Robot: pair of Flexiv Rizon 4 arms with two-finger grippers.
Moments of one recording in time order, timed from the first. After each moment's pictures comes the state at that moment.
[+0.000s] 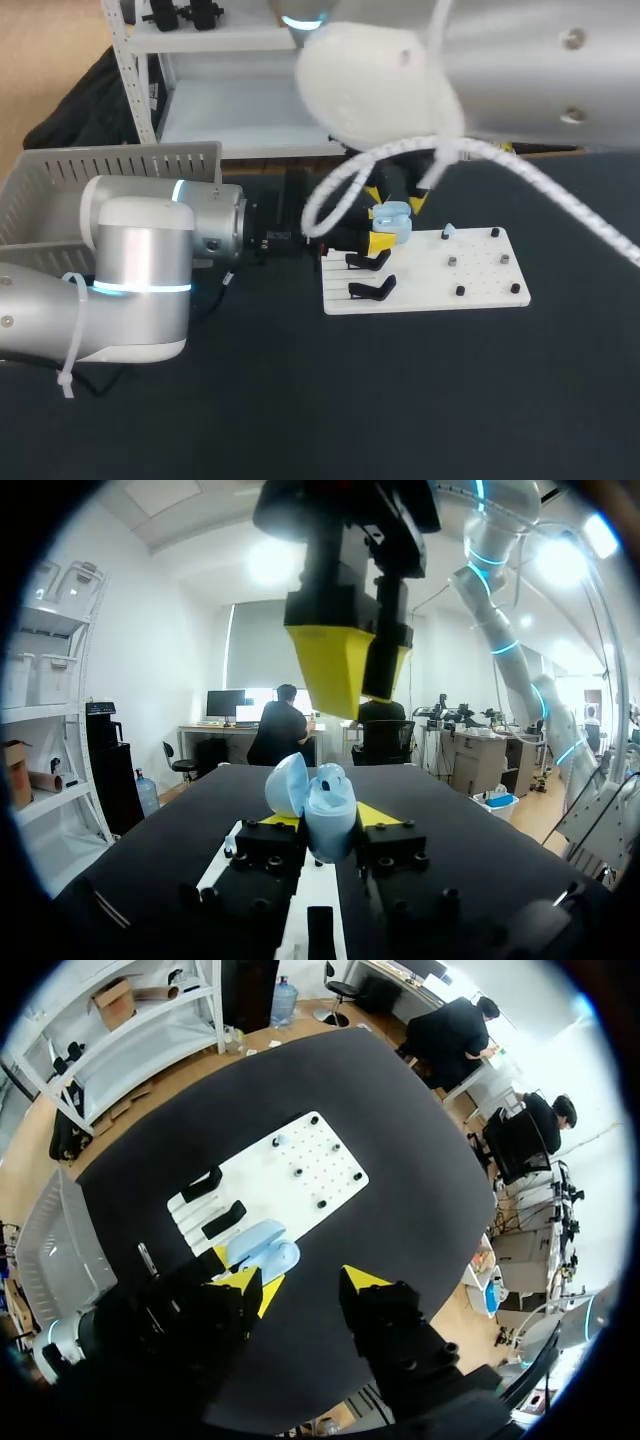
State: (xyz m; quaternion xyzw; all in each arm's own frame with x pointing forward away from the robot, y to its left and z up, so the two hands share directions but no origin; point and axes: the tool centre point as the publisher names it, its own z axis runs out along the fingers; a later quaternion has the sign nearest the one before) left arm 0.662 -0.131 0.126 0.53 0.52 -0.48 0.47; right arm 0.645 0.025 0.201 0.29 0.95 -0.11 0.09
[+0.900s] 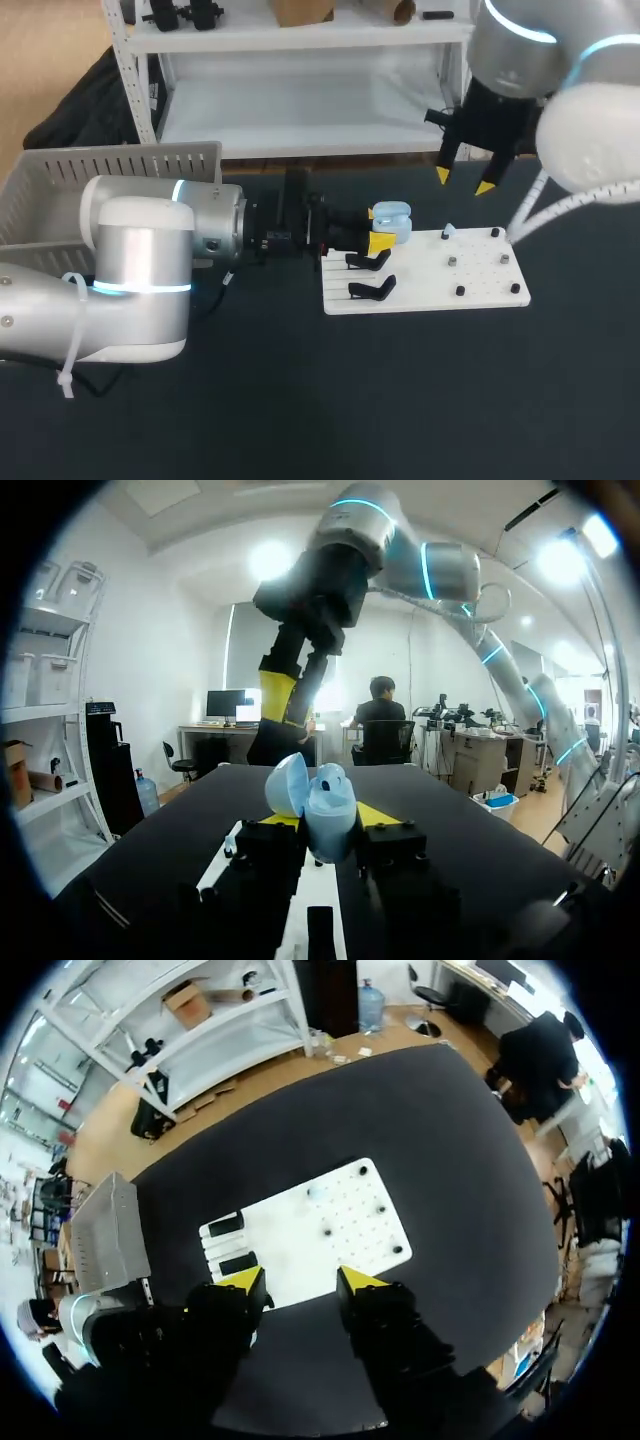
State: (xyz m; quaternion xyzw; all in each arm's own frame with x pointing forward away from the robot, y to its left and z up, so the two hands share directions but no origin) left arm 0.662 -0.131 0.126 0.53 0.52 -0.48 0.47; right arm 0.702 -0.053 0.180 0.16 0.97 0.08 0.14
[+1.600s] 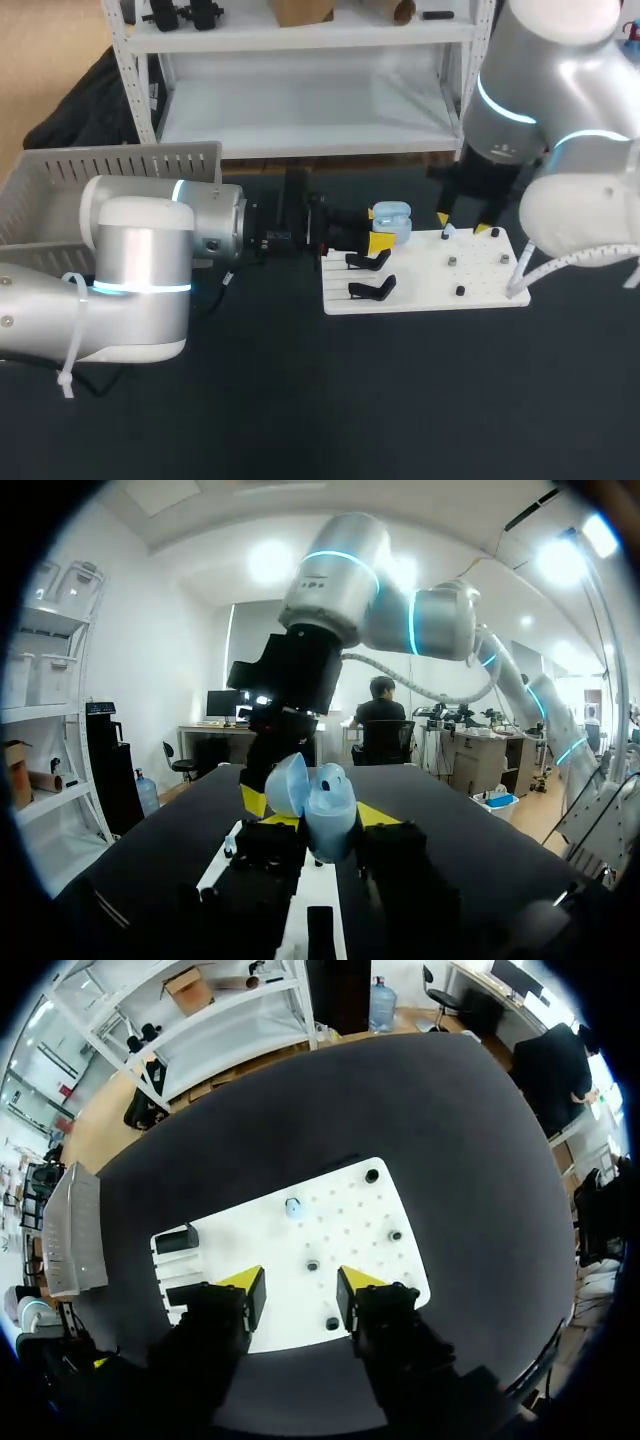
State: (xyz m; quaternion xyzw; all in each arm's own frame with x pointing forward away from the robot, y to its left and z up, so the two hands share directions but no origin) left arm 0.662 -0.131 0.126 0.53 0.52 -0.48 0.47; right arm 0.727 -0.070 0.084 0.15 0.98 0.06 0.13
